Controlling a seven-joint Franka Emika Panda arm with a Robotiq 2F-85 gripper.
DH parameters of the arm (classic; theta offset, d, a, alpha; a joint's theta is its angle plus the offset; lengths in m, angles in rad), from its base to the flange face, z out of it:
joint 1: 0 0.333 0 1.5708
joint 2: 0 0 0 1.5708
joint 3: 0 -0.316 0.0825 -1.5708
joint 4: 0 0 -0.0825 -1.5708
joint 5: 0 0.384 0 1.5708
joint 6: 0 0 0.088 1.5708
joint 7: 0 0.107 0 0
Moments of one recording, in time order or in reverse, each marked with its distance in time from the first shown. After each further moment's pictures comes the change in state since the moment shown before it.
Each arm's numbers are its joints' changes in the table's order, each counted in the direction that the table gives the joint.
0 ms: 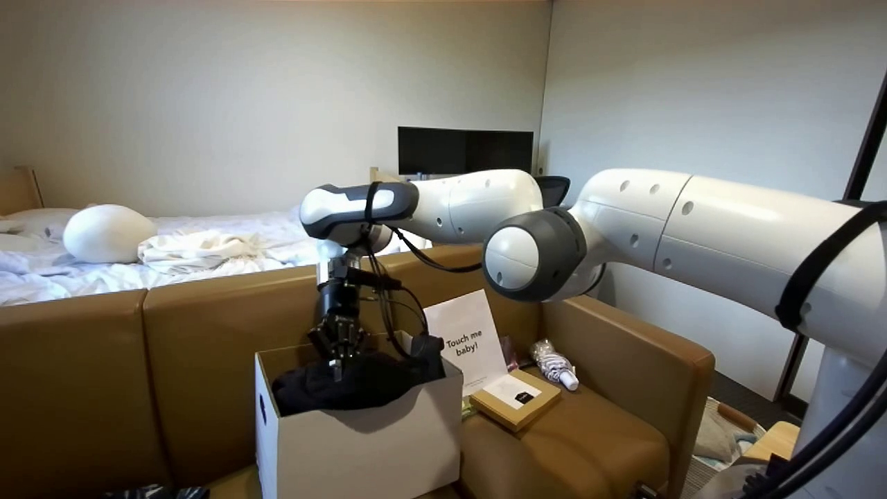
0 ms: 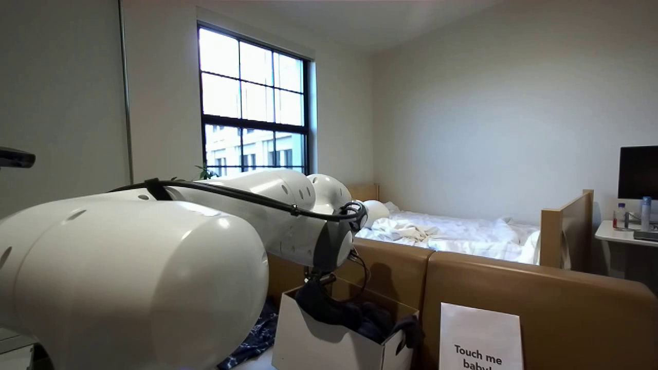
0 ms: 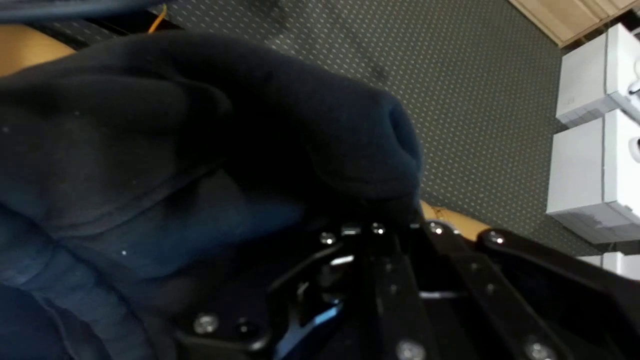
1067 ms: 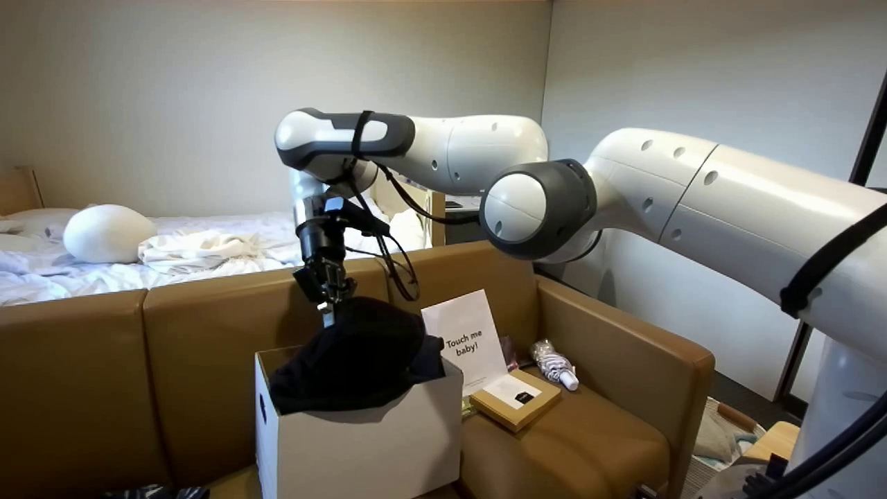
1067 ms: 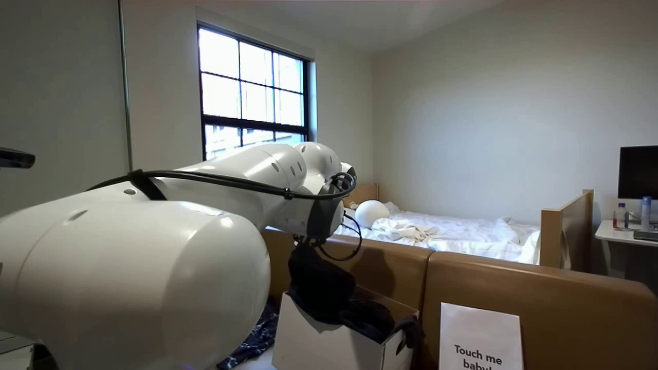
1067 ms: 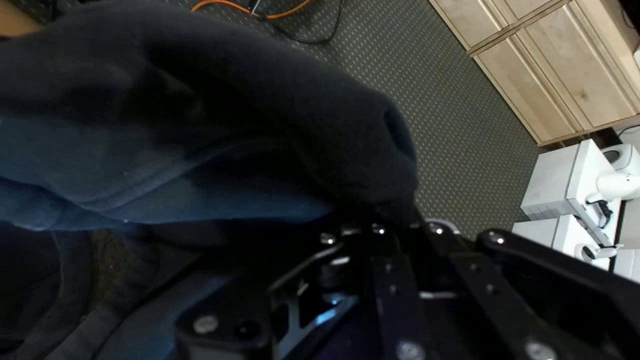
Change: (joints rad) arm 0.041 0.176 -0.036 0.001 -0.027 -0.209 -0.123
